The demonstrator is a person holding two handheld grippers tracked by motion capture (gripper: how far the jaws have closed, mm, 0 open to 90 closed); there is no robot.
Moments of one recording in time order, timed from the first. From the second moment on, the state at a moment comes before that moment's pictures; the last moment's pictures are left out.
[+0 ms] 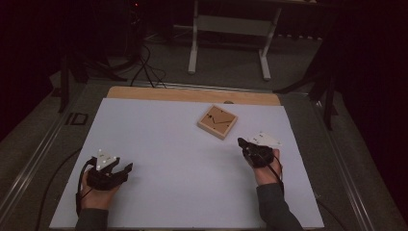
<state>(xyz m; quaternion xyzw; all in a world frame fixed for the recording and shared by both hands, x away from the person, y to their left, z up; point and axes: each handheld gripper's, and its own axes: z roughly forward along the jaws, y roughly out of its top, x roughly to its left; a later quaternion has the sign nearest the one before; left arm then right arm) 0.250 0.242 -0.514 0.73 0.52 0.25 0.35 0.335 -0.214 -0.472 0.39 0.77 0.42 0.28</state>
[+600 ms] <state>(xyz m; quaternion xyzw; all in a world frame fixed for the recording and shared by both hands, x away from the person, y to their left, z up) 0.241 0.238 -0.510 0.74 0.52 0.26 0.36 0.399 -0.182 -0.491 0.40 0.79 0.39 0.25</state>
